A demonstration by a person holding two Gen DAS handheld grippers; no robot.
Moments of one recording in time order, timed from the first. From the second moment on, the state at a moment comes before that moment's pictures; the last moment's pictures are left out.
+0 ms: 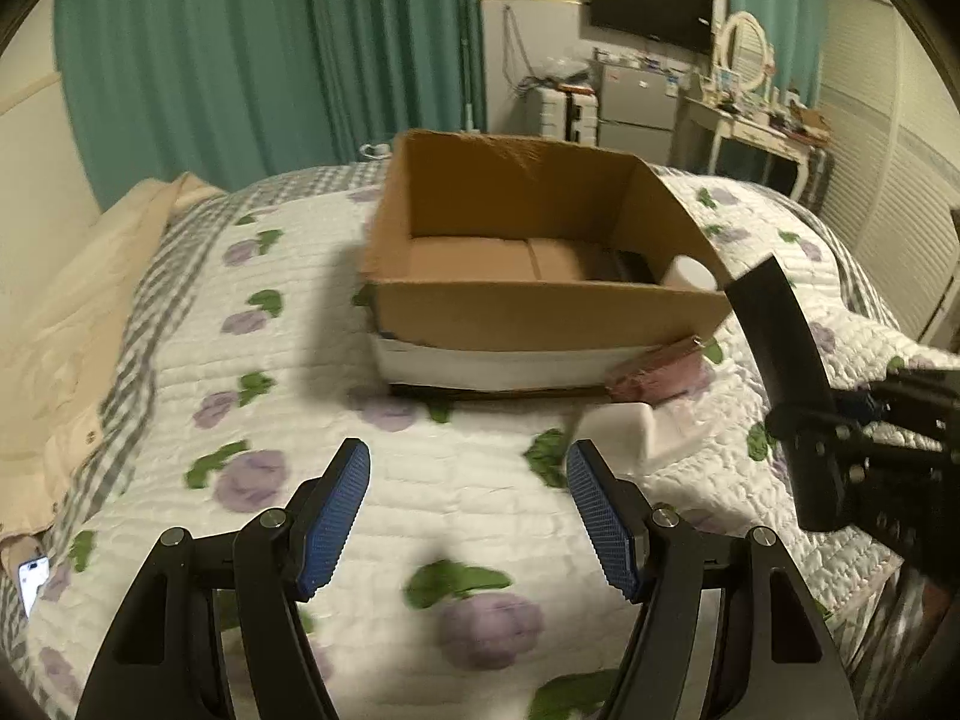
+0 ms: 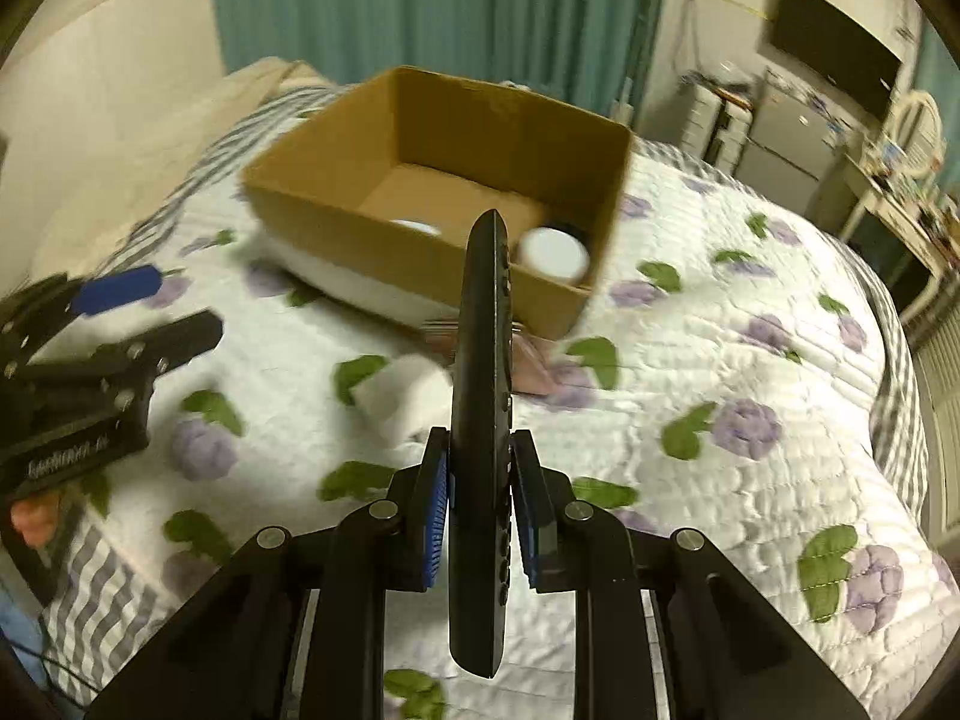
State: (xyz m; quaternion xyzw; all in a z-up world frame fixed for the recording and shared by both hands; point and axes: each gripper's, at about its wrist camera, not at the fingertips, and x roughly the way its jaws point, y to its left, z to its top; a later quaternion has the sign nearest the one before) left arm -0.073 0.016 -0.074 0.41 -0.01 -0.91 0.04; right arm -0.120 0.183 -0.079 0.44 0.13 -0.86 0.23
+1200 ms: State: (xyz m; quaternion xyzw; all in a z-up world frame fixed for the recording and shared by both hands) left arm -0.134 0.058 -0.147 0.48 -0.06 -0.87 -0.05; right arm -0.151 0.214 -0.102 0.45 0.07 -0.87 0.20
